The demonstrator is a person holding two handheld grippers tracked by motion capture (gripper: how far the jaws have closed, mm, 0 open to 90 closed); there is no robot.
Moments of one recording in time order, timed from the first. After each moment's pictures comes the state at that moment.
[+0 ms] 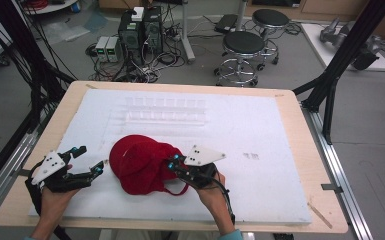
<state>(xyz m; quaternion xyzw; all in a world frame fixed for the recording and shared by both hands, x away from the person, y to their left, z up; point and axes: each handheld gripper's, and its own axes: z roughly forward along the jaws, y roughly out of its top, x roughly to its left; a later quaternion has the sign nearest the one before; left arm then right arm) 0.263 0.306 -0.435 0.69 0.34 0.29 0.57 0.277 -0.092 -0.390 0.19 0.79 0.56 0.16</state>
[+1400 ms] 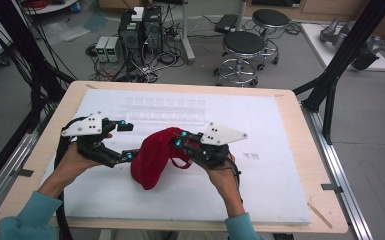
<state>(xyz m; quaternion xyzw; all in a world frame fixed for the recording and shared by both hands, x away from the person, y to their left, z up) 0.321 0.213 -0.334 0.79 0.13 0.11 0.59 0.299 -0.116 -0.337 0.16 0.75 0.62 0.17</state>
